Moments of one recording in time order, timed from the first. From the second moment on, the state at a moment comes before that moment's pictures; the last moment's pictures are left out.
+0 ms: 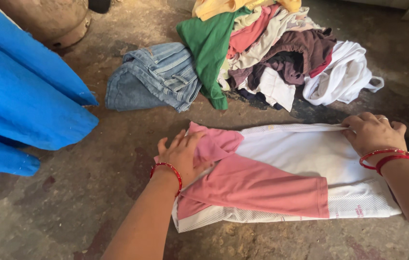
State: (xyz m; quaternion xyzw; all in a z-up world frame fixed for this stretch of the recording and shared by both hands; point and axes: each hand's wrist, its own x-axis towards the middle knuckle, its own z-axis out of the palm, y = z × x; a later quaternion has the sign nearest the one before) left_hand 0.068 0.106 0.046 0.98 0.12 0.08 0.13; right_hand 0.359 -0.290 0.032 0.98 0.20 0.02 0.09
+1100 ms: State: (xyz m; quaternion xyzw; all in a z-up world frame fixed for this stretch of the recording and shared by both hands) left_hand 0.044 0.062 0.082 0.97 0.17 0.04 0.14; right_hand 0.316 -0.319 0.041 0.99 0.17 0.05 0.00
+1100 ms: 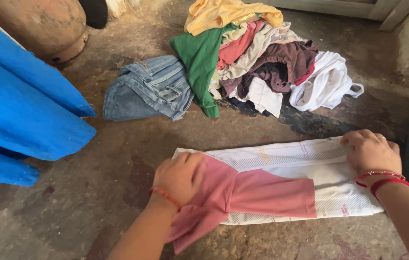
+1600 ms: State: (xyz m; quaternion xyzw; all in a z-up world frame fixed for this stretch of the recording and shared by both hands) left_hand 0.090 0.081 0.014 0.93 0.36 0.01 0.01; right_hand 0.375 -0.325 0.003 0.98 0.17 0.00 0.05
